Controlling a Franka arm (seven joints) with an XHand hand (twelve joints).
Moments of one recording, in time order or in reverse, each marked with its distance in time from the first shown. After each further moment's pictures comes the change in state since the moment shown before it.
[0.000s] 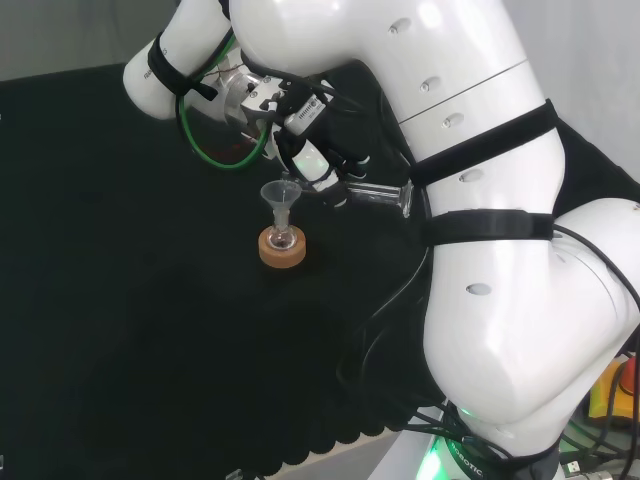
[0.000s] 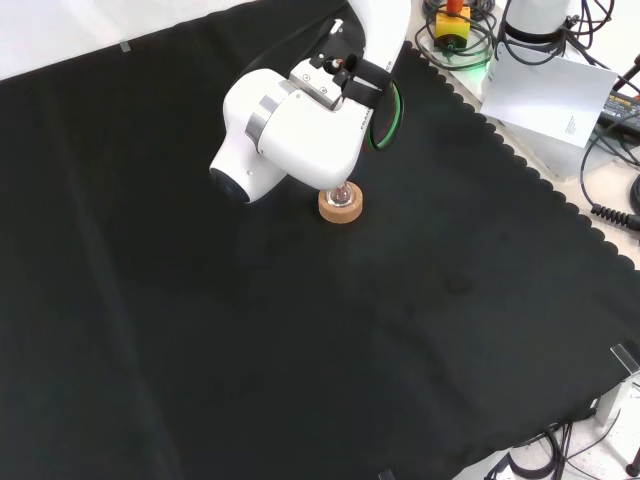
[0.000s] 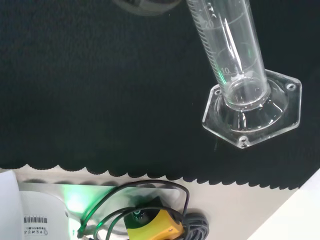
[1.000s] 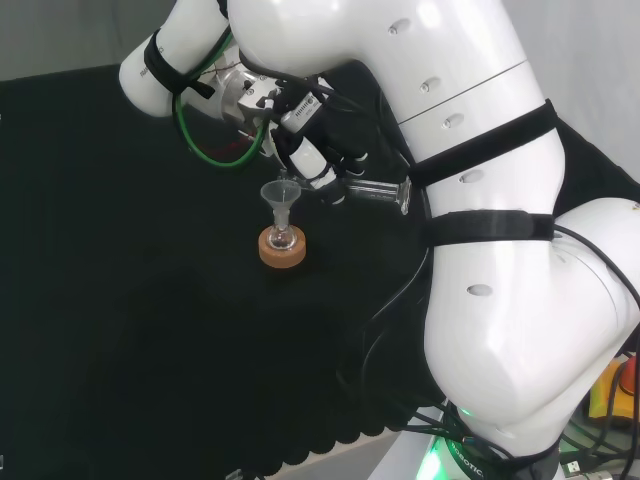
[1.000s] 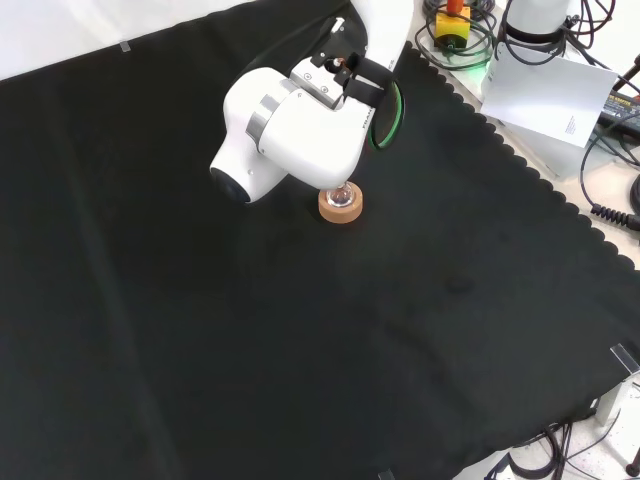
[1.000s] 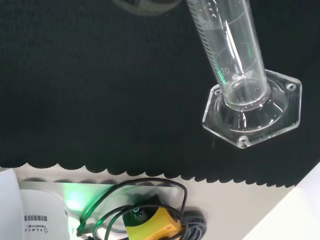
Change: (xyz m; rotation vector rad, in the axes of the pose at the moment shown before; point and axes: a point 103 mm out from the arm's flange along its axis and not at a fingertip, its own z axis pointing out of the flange) arm 0.001 -0.006 -0.002 0.000 -0.002 0.012
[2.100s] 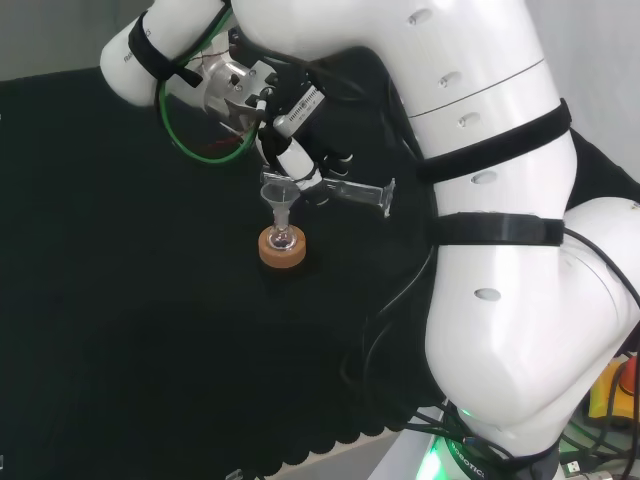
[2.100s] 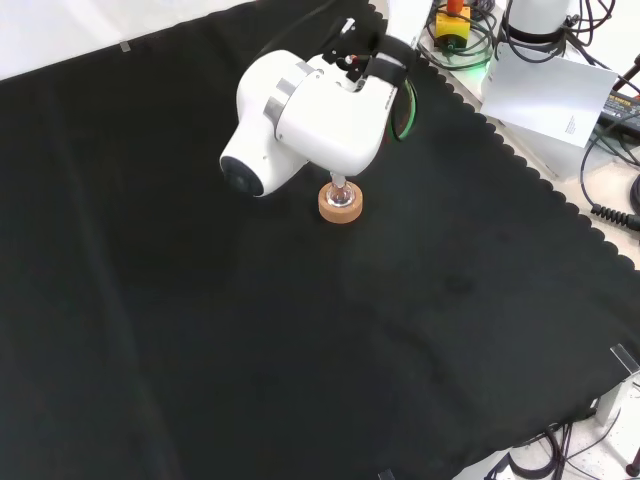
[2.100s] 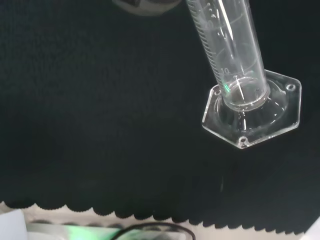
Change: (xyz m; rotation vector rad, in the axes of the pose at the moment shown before) arm 0.014 -0.010 -0.007 -0.160 0.001 -0.007
